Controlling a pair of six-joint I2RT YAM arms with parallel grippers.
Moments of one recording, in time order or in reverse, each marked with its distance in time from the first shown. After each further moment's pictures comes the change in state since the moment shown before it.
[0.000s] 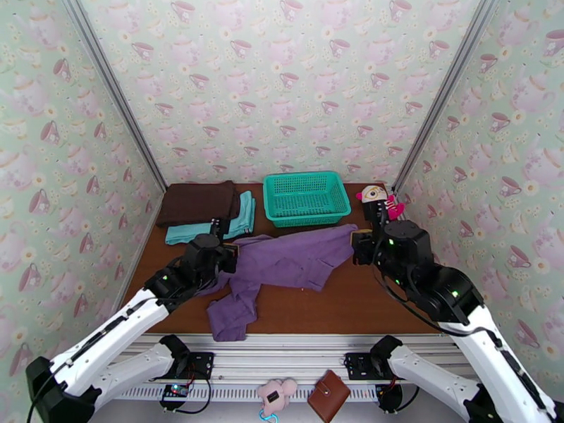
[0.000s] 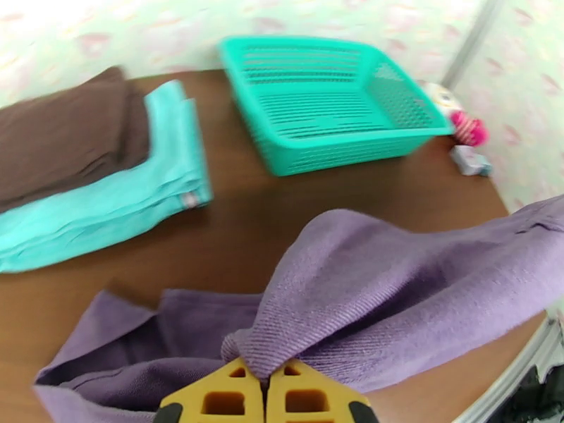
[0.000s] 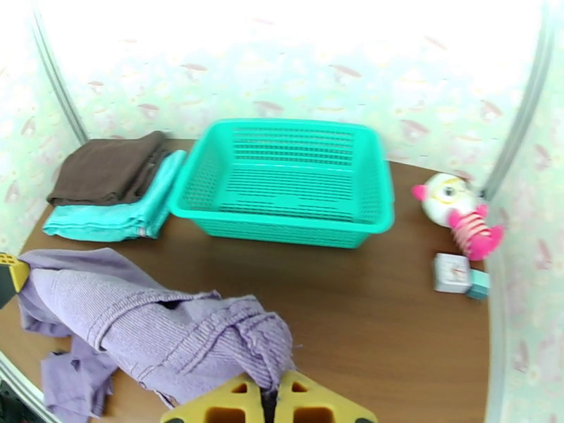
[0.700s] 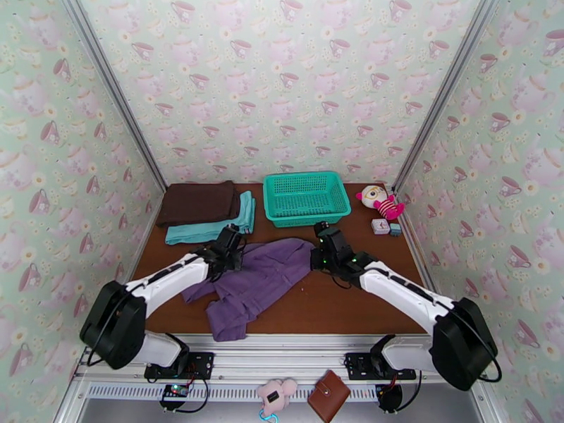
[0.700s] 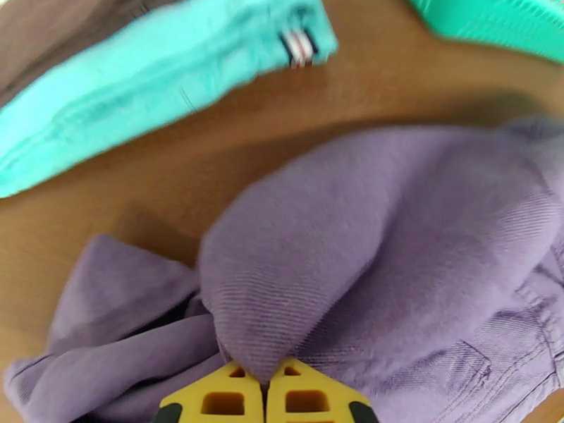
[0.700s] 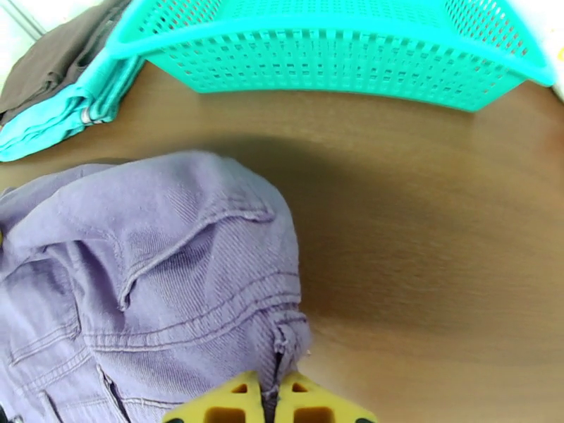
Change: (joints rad) left arm 0.150 0.380 0.020 -0.066 -0.101 0.022; right arm -0.006 0.413 -0.439 0.533 -0.217 0.152
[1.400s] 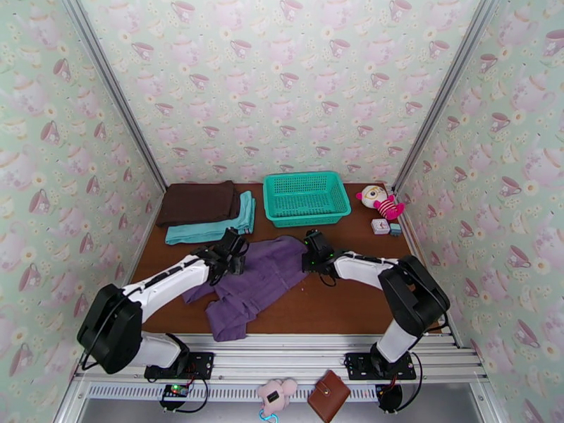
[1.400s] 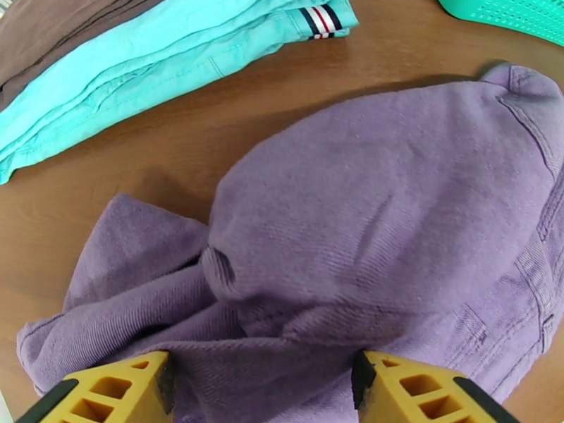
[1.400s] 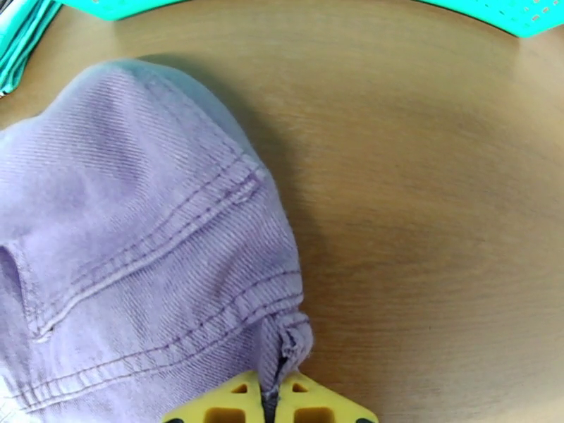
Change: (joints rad) left arm -0.049 0.084 0.031 -0.101 -0.069 -0.038; right arm 0.000 0.419 0.018 0.224 0.015 0.068
